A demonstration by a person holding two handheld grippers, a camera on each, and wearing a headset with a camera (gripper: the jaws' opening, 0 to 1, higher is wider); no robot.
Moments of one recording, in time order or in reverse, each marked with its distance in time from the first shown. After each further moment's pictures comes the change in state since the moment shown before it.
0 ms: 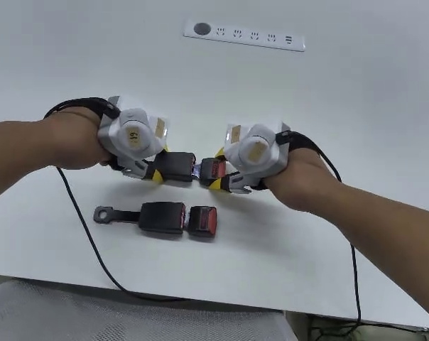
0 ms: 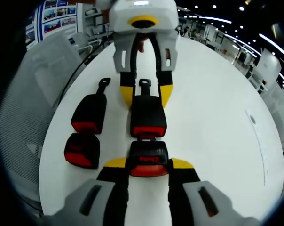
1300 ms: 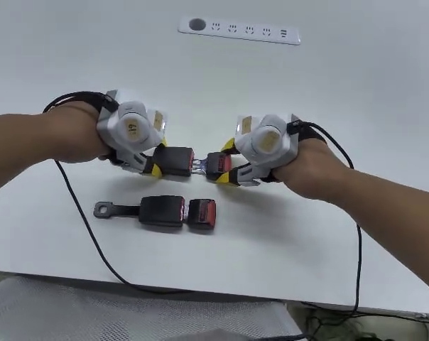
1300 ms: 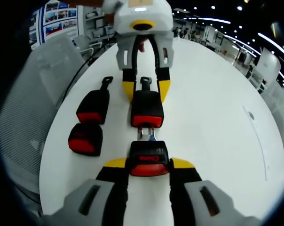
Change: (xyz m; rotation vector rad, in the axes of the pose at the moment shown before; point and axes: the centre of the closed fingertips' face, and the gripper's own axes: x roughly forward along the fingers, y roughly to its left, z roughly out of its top) left arm 0.002 0.000 0.000 -0.002 0.010 -0.010; right arm -0.015 0.001 -0.019 0.000 -0.018 0.010
